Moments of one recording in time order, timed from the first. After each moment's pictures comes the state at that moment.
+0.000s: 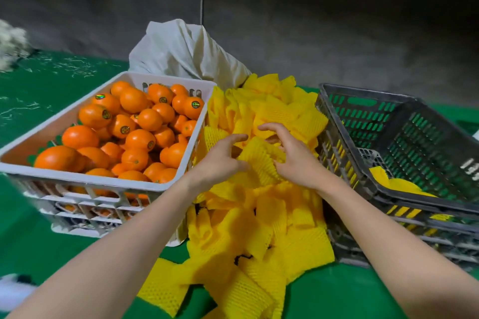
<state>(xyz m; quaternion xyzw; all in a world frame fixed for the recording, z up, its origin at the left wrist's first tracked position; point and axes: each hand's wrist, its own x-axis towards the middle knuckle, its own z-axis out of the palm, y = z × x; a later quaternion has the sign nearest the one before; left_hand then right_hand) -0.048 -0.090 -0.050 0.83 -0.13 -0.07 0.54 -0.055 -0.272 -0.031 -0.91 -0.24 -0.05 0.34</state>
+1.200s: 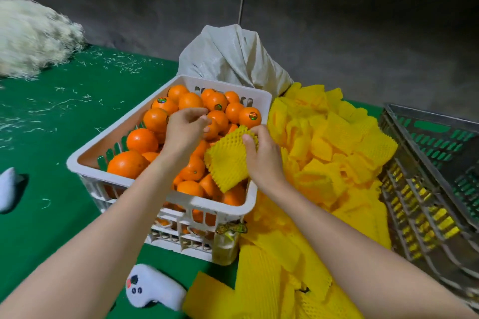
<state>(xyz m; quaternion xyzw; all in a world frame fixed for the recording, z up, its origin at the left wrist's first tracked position) -0.003 0.075 -0.027 0.73 0.08 0.18 0.66 -0.006 -0.075 -0.055 -0.85 -0.17 -0.22 0.45</state>
